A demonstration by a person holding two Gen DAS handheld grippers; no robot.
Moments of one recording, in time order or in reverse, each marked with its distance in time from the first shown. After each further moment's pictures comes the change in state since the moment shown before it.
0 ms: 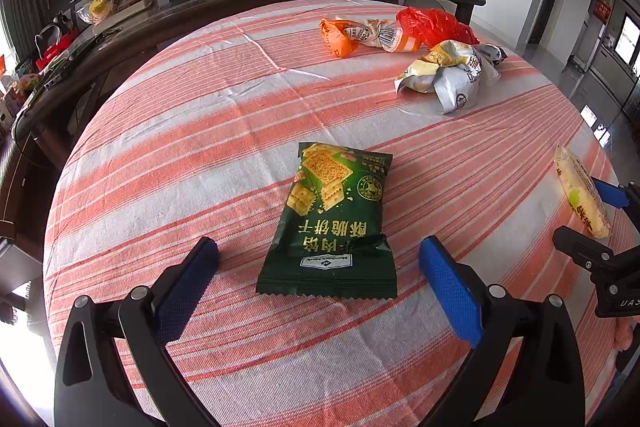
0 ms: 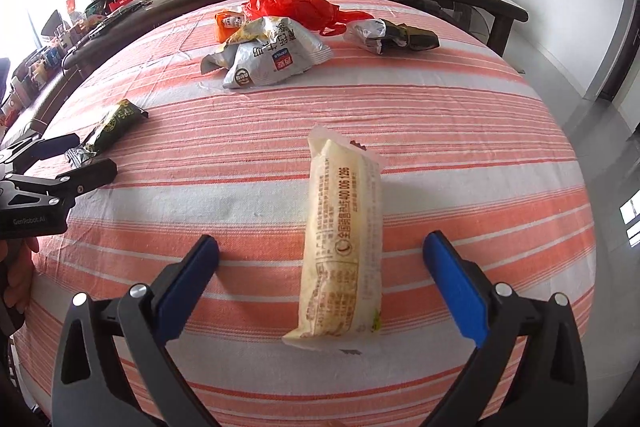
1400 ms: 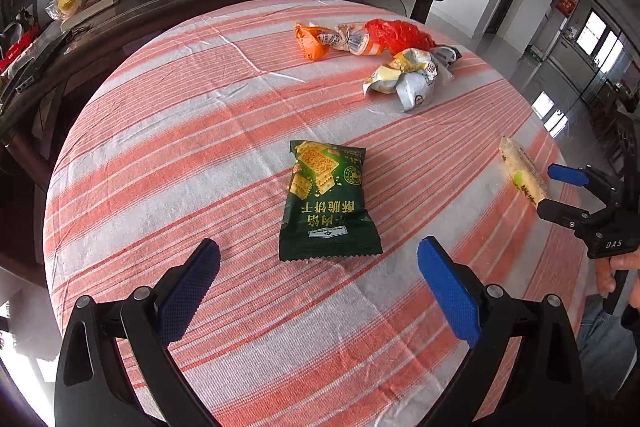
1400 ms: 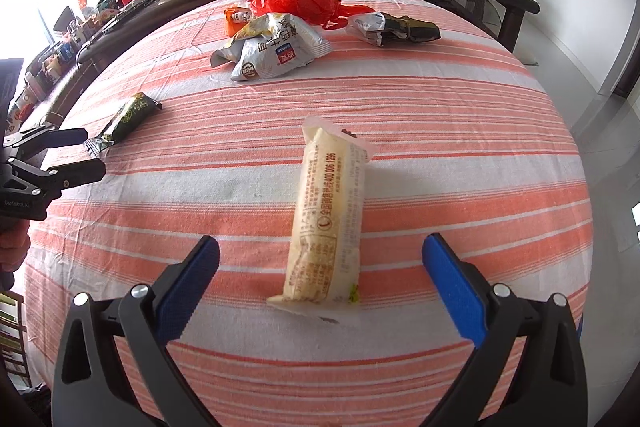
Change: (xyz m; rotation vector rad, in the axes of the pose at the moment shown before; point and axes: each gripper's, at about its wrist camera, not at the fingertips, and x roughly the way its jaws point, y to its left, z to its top) left arm -0.038 0.033 0.005 0.034 0.037 -0.221; right arm -0.029 -0.035 0.002 0.039 0.048 0.119
